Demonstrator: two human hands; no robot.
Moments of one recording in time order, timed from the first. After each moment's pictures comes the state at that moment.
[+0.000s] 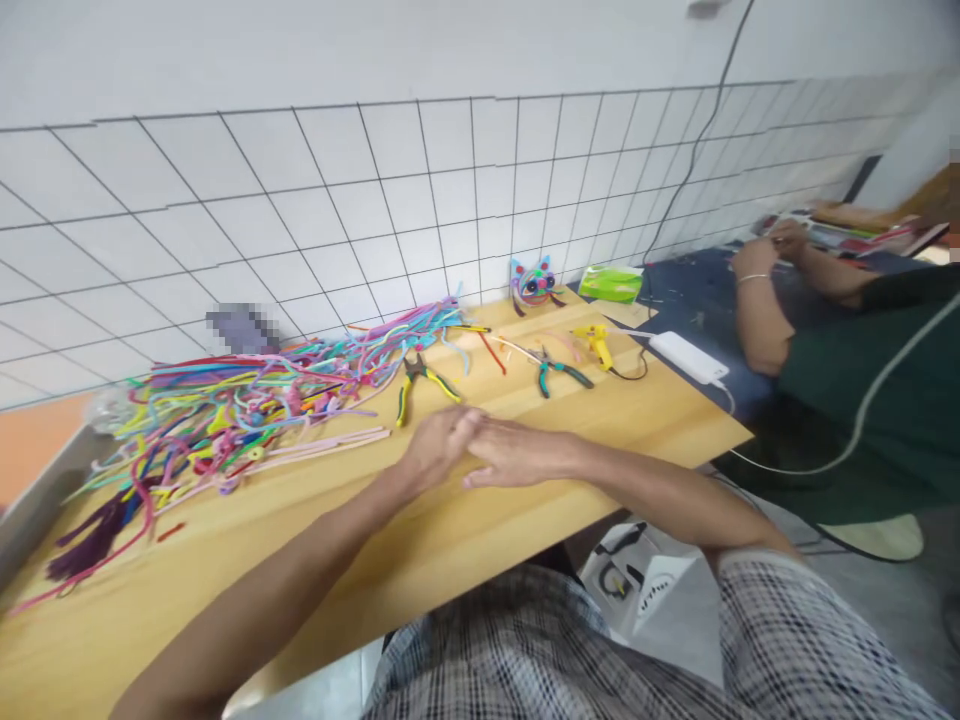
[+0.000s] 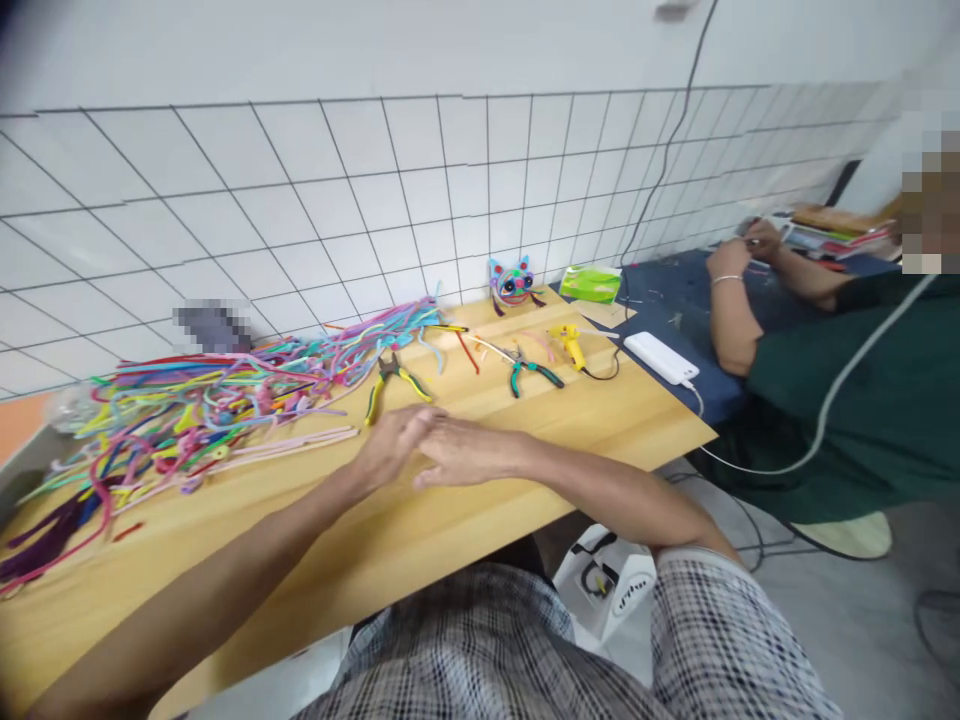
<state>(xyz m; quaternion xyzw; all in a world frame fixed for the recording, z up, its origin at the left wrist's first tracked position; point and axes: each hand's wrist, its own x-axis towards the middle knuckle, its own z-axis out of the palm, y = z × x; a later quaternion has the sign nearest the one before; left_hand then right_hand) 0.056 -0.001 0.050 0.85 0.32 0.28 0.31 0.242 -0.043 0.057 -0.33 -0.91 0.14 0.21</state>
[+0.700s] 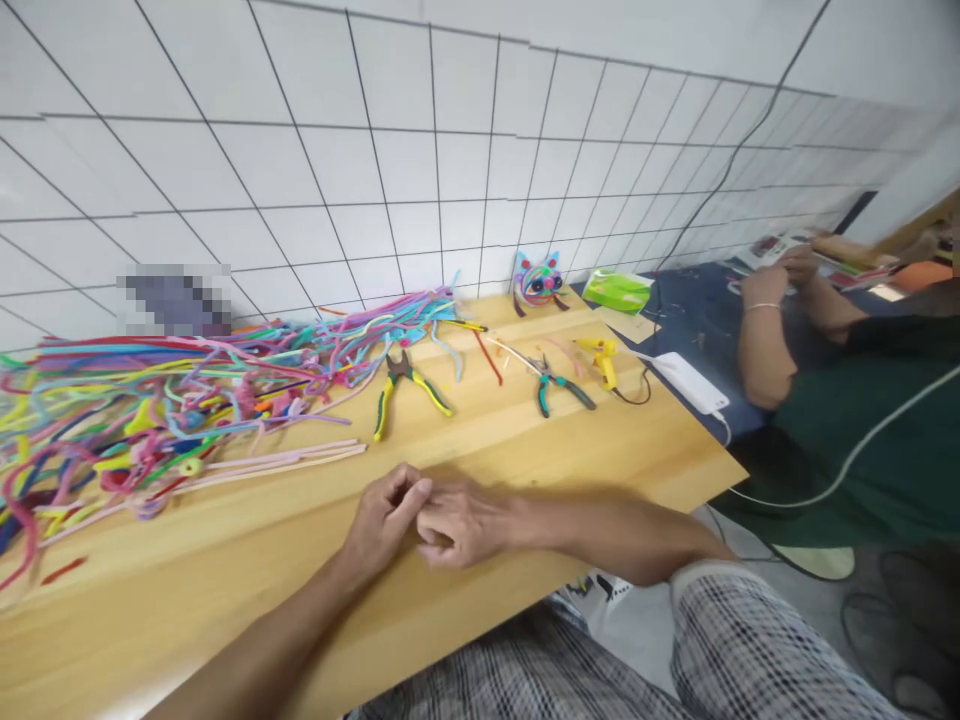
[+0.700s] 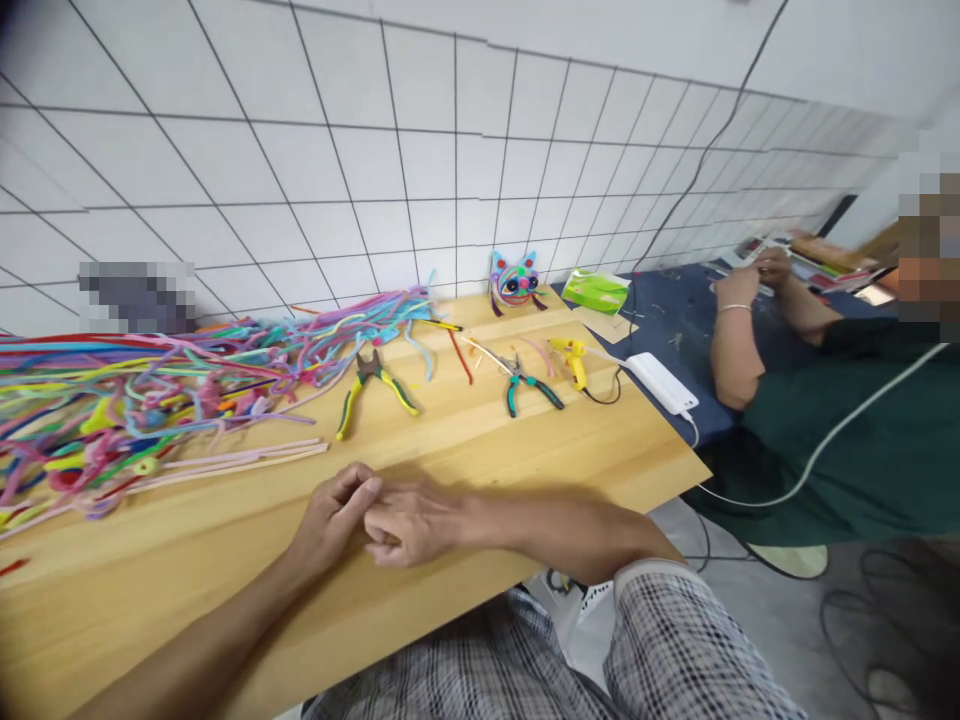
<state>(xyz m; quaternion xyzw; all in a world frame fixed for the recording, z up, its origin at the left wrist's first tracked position) 0.001 -0.033 0.002 0.68 0.45 0.34 0.47 0.190 -0.044 -0.033 -0.24 -0.92 0.12 0.27</state>
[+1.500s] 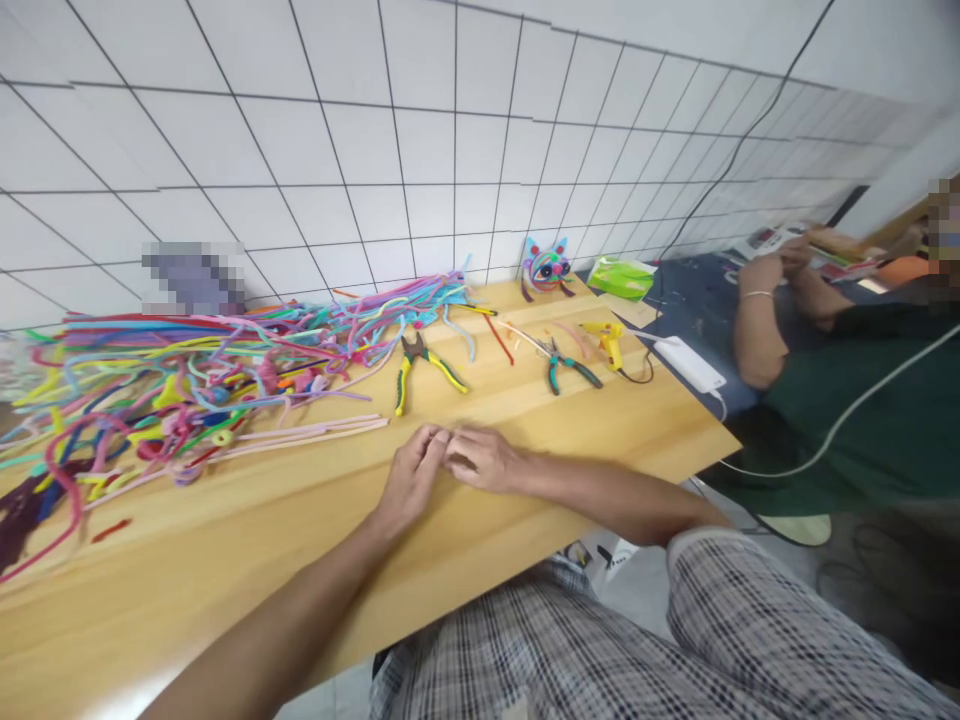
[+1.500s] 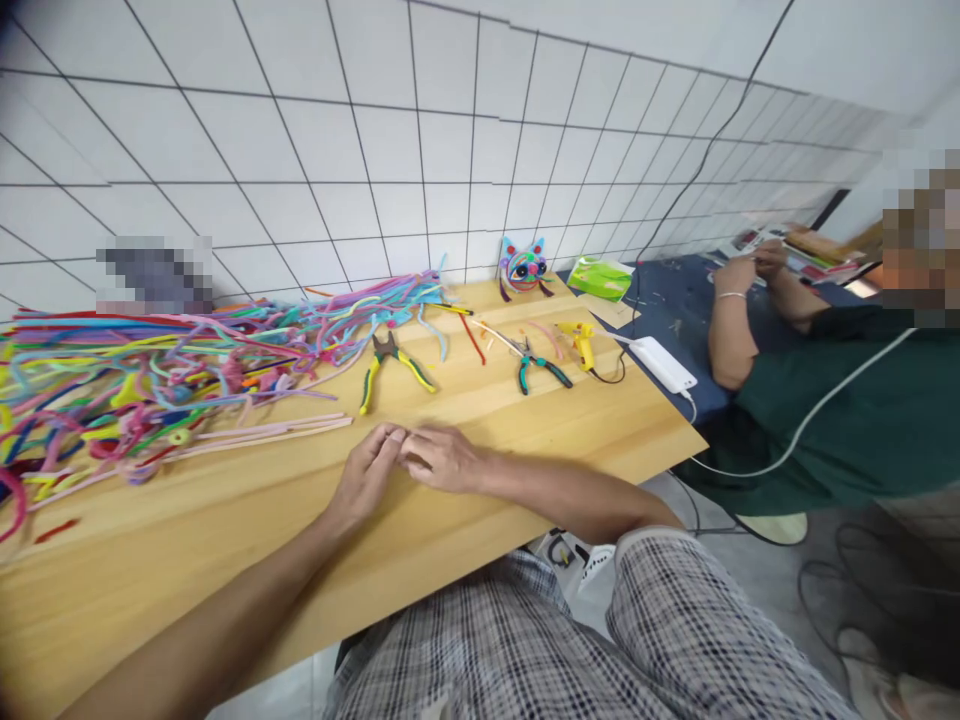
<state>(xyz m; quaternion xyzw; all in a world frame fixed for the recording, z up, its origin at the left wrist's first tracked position) 0.008 -0.024 -0.004 0.66 0.44 0.37 0.48 0.201 -0.023 -0.040 -0.32 -0.88 0.06 0.34</state>
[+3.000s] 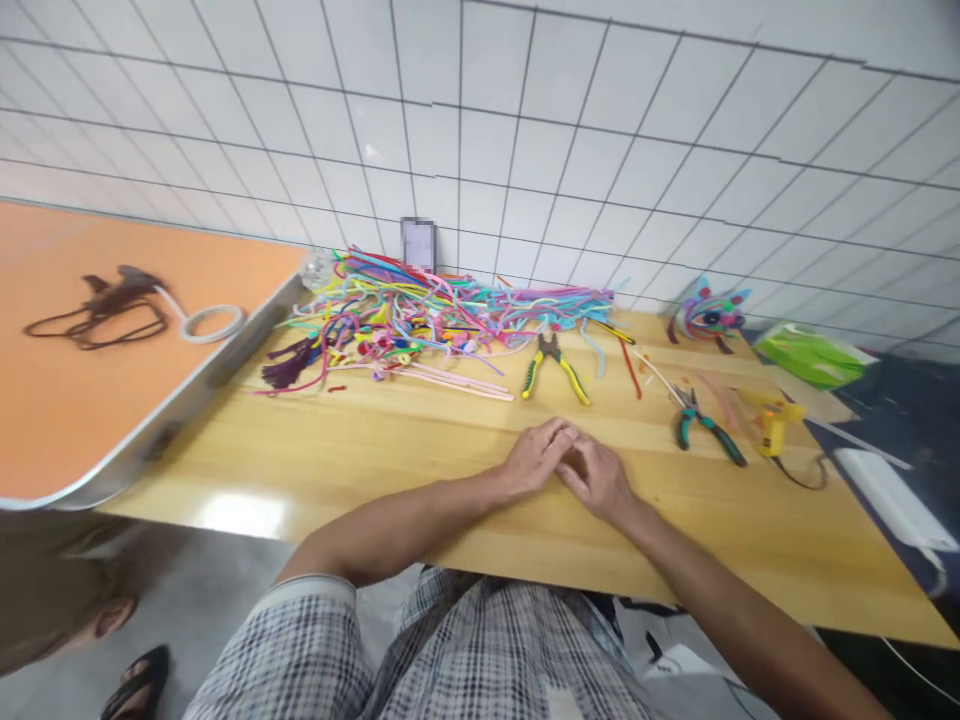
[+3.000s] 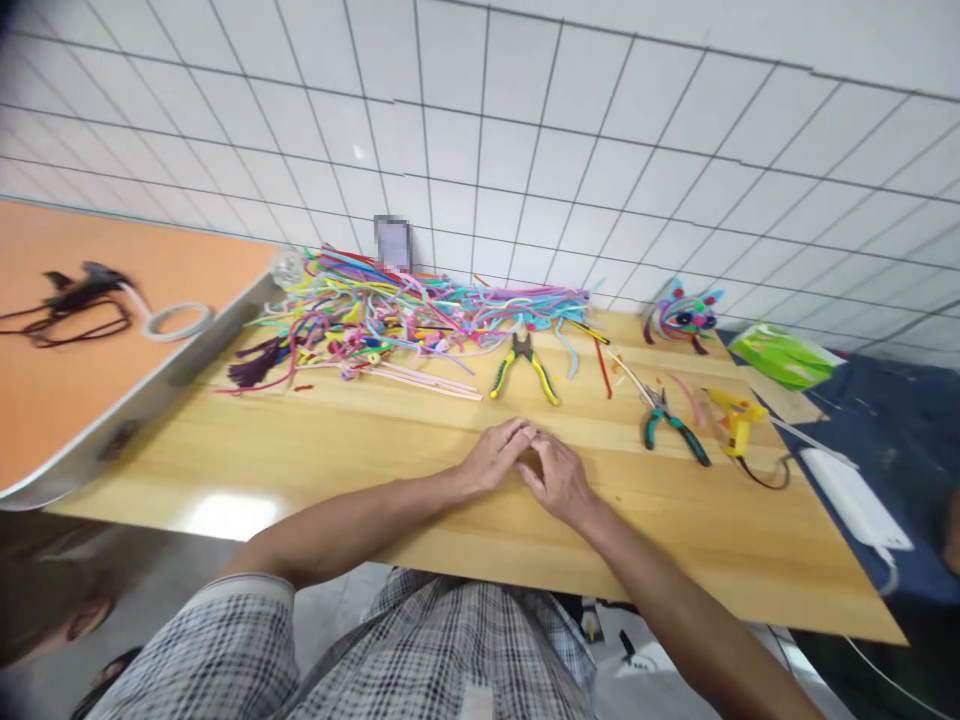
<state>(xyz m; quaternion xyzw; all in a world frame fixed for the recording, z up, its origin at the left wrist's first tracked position) 0.019 -0.026 -0.004 0.66 0.40 0.40 0.50 0.210 -0.037 -0.024 -0.34 -0.87 0.01 0.35</state>
